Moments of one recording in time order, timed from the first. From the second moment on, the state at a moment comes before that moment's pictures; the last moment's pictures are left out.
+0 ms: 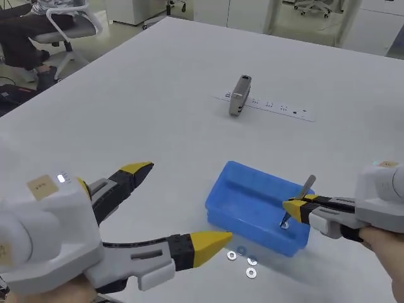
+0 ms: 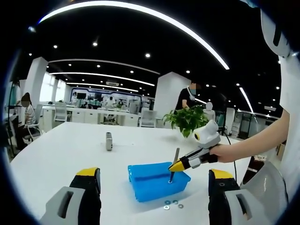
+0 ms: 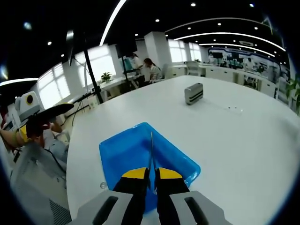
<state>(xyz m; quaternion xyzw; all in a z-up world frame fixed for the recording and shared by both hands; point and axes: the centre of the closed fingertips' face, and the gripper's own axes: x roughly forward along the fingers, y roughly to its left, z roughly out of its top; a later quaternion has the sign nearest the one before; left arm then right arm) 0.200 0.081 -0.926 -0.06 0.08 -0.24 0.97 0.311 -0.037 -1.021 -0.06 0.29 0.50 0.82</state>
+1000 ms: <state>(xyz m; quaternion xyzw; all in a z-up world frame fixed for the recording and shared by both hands) 0.201 0.084 -0.930 -0.06 0.09 -0.23 0.97 0.253 -0.017 -0.966 0.03 0.25 0.56 0.79</state>
